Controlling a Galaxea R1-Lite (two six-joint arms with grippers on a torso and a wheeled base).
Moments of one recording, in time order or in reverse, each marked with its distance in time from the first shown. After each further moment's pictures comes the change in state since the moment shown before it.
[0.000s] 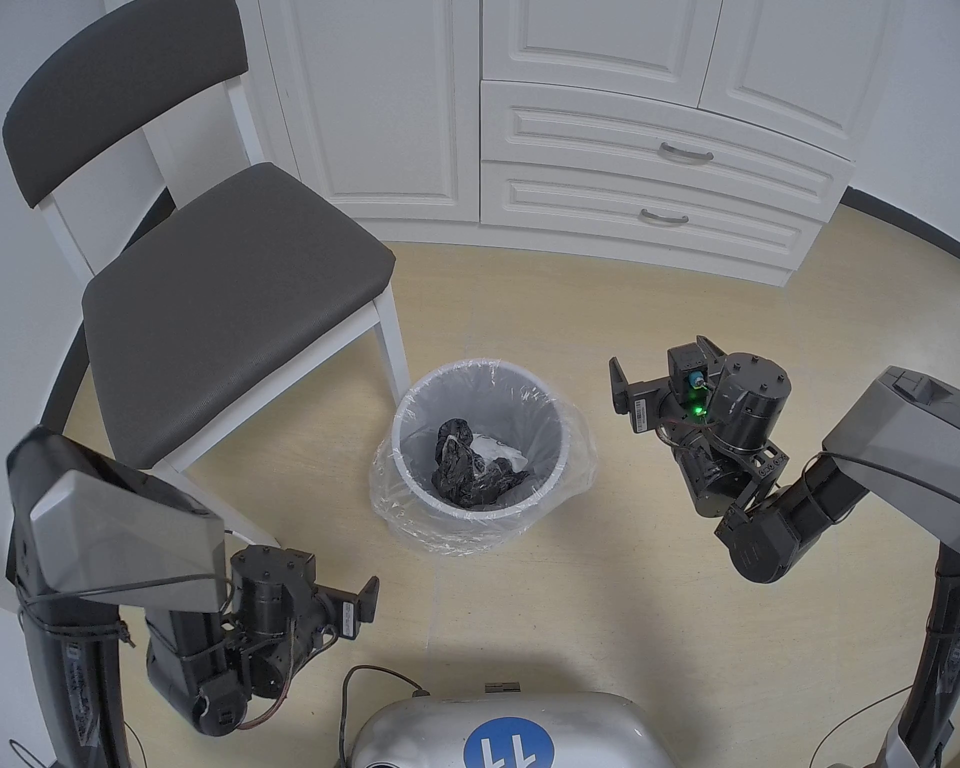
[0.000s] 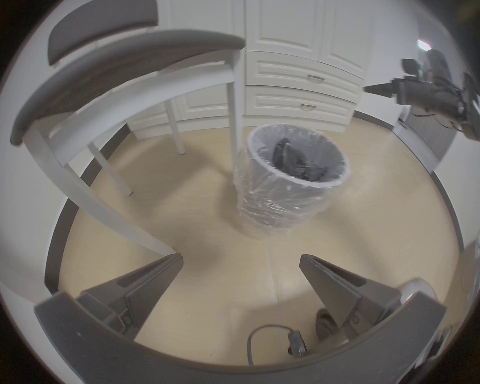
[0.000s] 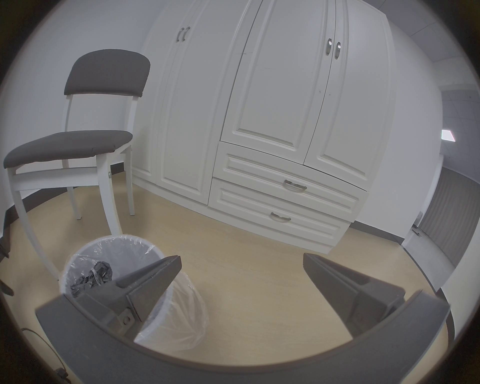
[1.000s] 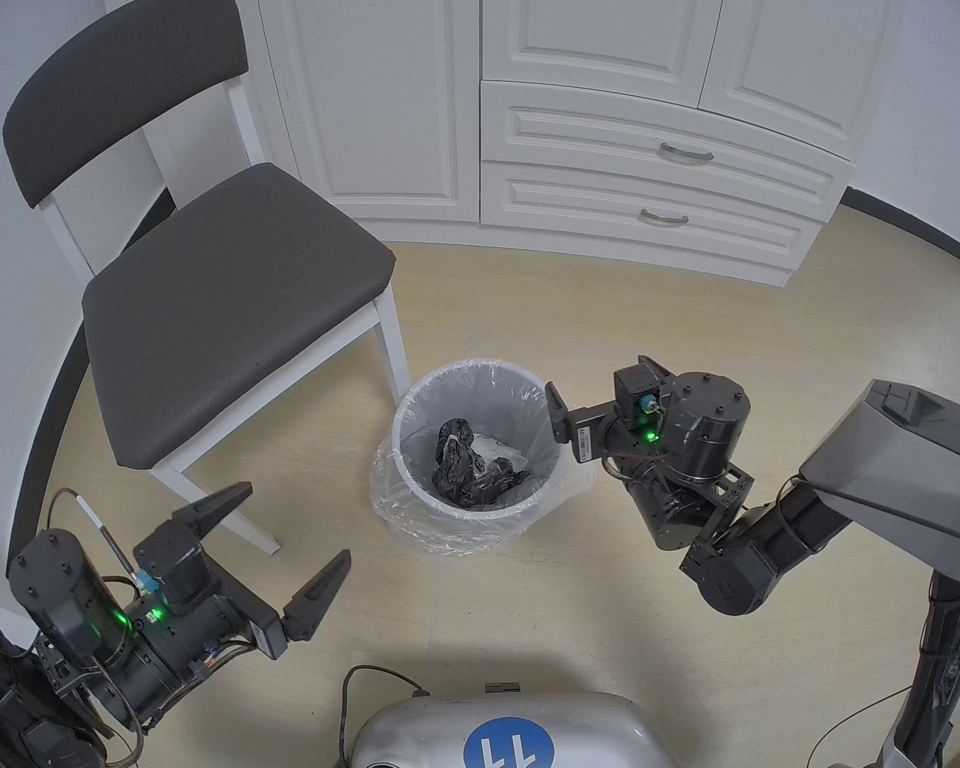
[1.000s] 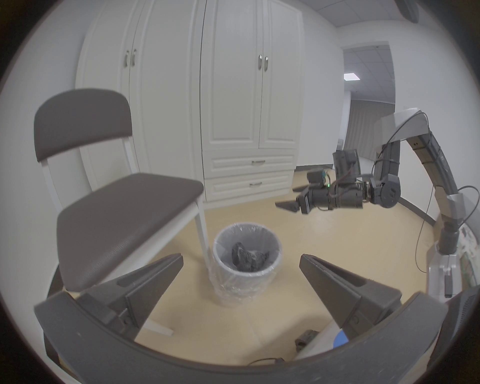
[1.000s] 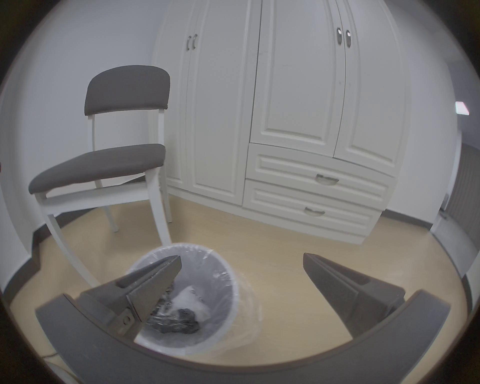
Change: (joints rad) left arm -0.106 -0.710 0.237 0.051 -0.206 0.271; right arm 0.140 0.004 -0.009 0.057 0.008 0.087
